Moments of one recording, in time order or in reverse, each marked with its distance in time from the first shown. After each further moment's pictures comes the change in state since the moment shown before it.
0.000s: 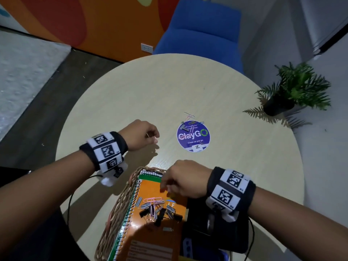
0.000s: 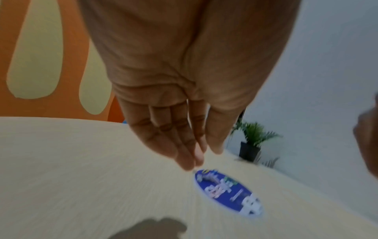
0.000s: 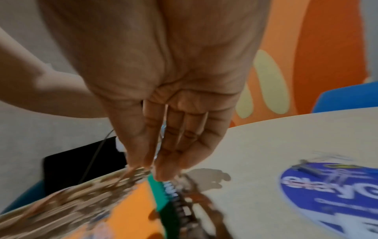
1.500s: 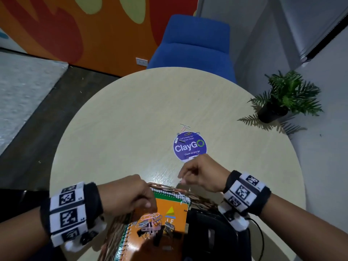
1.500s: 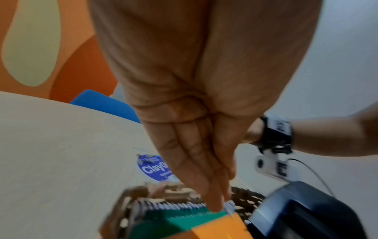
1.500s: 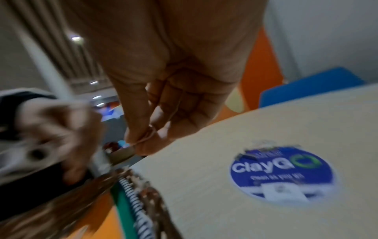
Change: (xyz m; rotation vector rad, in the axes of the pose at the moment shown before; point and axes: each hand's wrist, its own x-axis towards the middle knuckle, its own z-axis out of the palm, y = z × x) left_hand -0.080 0.022 0.020 0.007 -0.433 0.304; right_hand -0.011 0.072 0.004 0.514 0.316 0.134
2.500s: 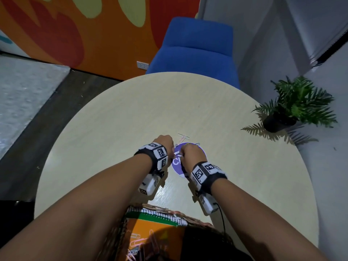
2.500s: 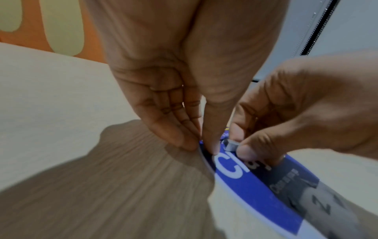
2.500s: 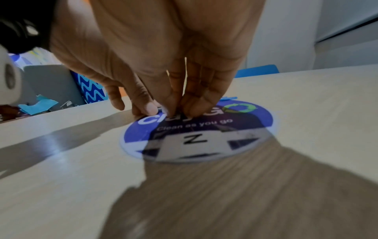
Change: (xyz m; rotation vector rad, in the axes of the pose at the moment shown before) left_hand 0.219 -0.066 -0.063 -0.045 0.399 -0.591; right_hand 0.130 0.060 -0.006 -0.378 0.300 0.372
